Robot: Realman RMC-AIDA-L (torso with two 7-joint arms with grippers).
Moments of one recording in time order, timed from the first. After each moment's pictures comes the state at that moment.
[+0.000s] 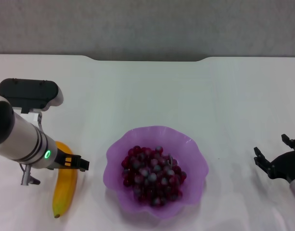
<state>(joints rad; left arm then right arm) -0.57 -2.05 -1.47 -1.07 2.83 -1.06 -0.27 0.32 2.02 0.78 0.38 -2.34 -0.78 -0.26</state>
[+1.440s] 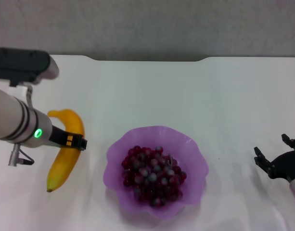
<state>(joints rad) -0.50 -2.04 -1.55 -1.37 2.79 -1.23 -0.15 0.32 2.02 0.78 0.38 -2.34 -0.77 -0.26</state>
